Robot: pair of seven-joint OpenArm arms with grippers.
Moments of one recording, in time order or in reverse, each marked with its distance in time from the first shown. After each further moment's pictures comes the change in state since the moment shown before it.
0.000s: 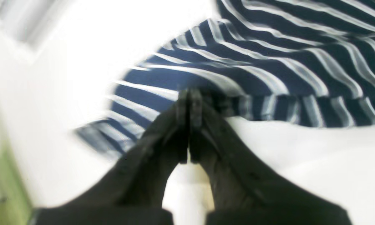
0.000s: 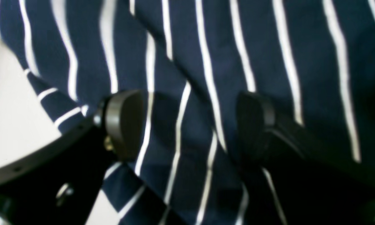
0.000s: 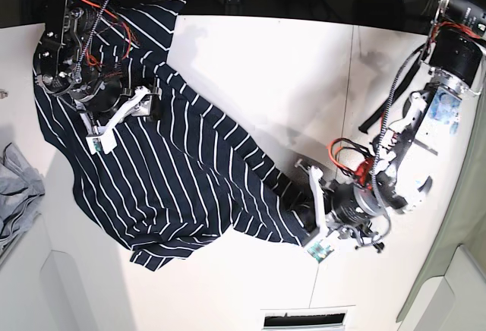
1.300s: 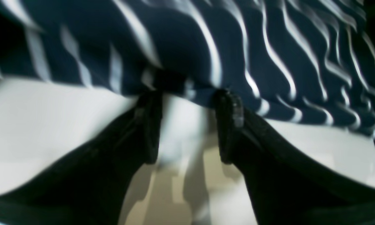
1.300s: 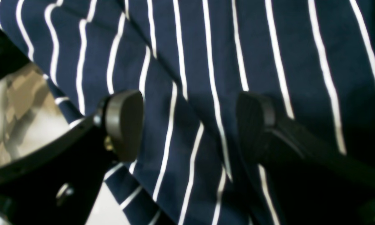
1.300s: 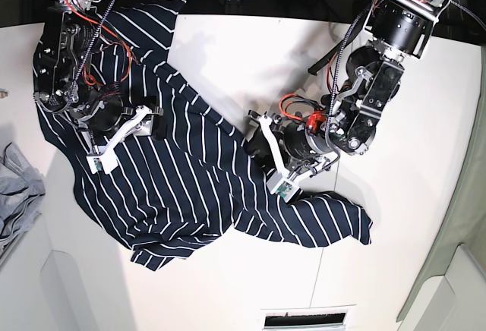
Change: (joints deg) left arm 7.6 15.5 -3.3 -22.3 -7.4 -3.4 -6.2; right arm 4.3 -0.5 0.0 -0.1 3.4 -0.1 -3.1
